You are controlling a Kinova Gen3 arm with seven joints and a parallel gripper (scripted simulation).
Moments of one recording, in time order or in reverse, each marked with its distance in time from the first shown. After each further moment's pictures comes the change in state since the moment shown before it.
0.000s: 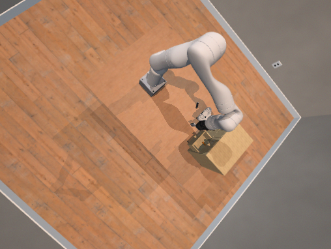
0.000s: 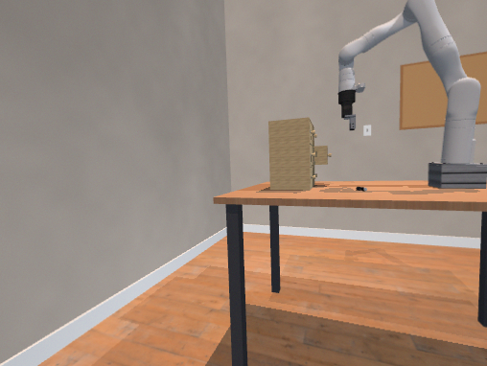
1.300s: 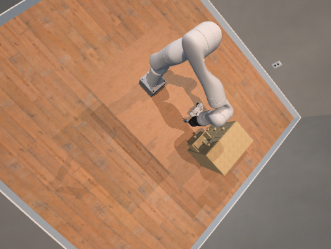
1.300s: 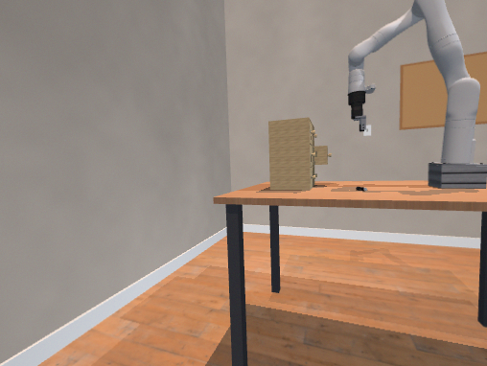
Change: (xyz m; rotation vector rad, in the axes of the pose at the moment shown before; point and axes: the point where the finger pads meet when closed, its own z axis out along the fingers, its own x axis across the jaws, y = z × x) arm -0.015 -0.046 0.007 0.006 0.004 -0.011
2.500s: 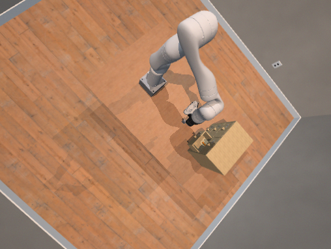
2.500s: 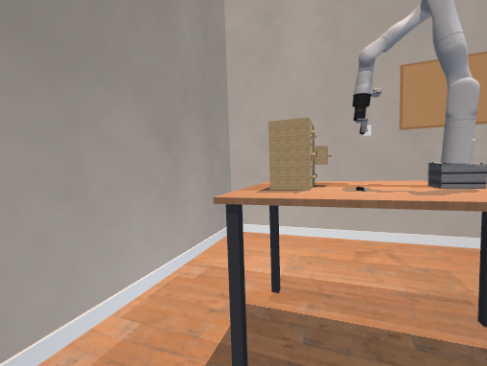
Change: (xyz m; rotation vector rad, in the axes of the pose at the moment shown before) arm -0.008 -0.004 0.013 -0.128 -0.002 0.006
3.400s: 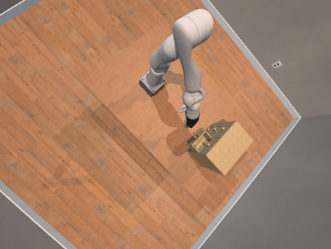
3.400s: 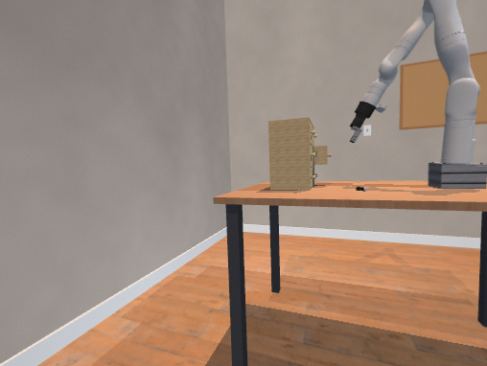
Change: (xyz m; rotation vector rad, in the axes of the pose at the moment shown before) arm 0.007 0.036 0.045 -0.397 -0.010 -0.018
